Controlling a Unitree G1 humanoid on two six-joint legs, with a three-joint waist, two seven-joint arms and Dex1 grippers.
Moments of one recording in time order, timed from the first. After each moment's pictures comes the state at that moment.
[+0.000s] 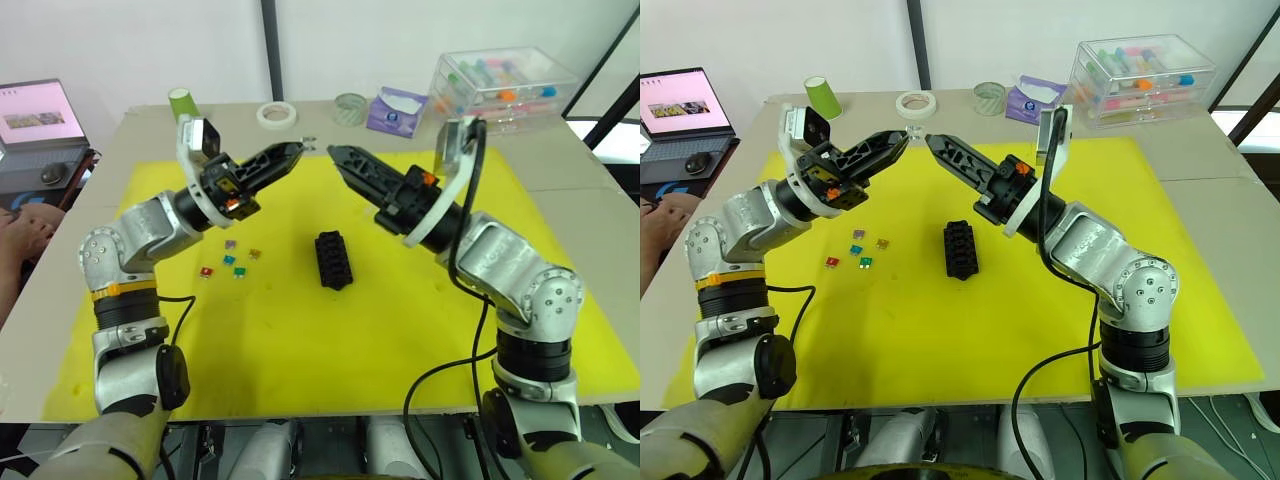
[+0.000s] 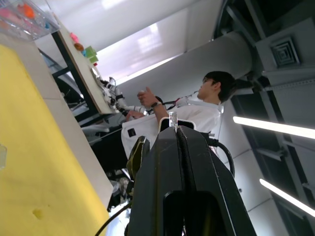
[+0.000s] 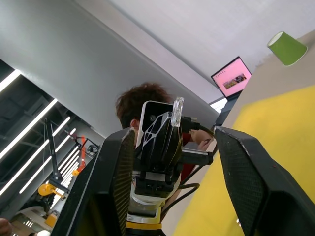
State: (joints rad) left arm -0.77 0.35 0.41 0.23 -1.95 1.31 0.03; right arm -0.58 -0.33 -0.09 -0.37 1.80 0.80 -0.26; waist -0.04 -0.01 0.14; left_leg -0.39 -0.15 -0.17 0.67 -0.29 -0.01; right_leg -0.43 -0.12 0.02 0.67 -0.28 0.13
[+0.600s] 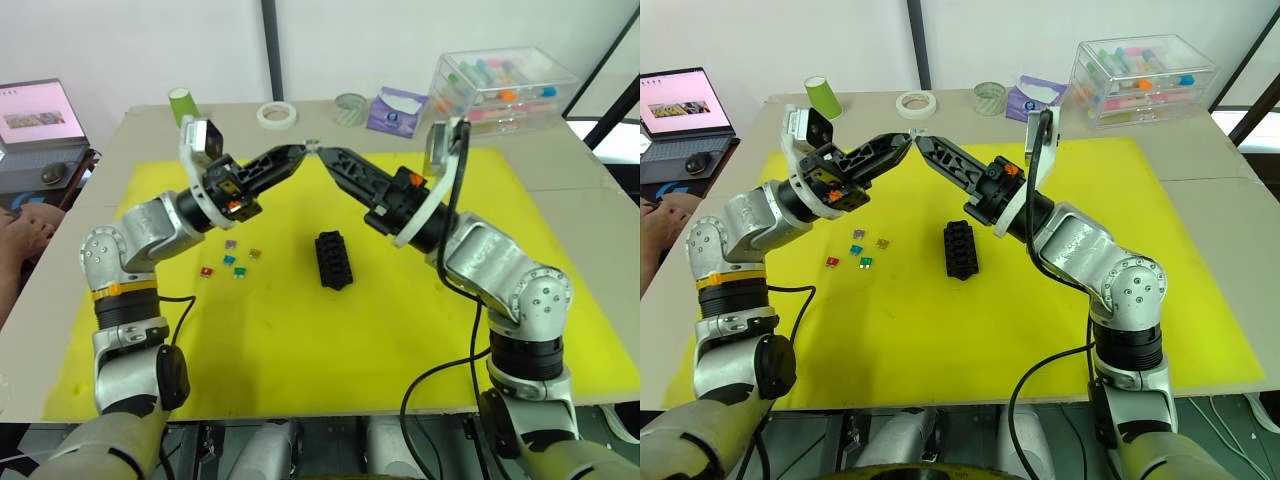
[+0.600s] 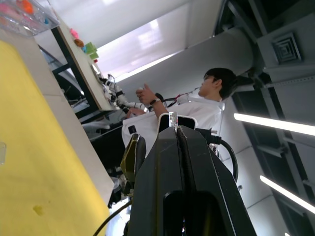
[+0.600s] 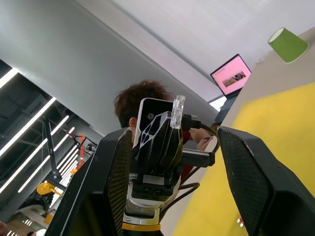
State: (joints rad) left arm -0.77 0.35 0.40 0.23 -1.95 1.32 0.03; right arm -0.60 -0.33 -0.05 -0.37 1.76 0.76 -0.25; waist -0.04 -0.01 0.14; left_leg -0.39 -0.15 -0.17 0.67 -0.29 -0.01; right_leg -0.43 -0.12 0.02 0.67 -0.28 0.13
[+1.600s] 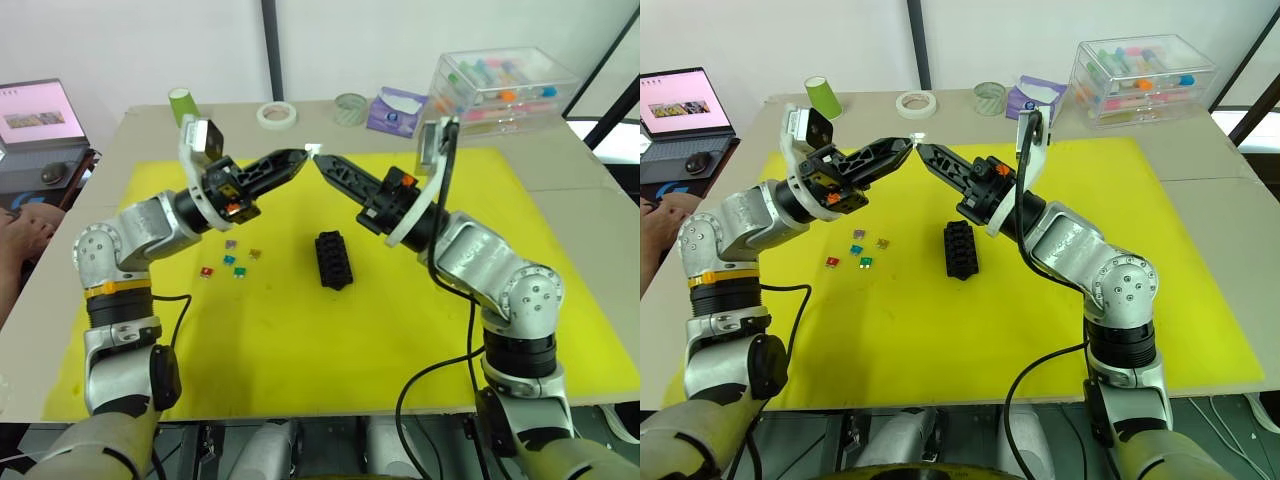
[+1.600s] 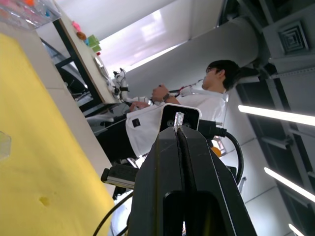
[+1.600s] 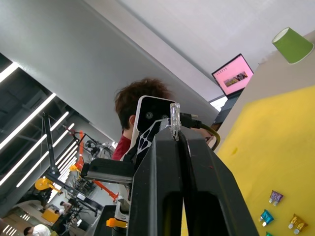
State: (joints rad) left arm -0.77 0.39 0.37 0.23 -1.95 1.32 0.00; right arm -0.60 -0.31 -0.03 -0.36 1.71 0.75 -0.22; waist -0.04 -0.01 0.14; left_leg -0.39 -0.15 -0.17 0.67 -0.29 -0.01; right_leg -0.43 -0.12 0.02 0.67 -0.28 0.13
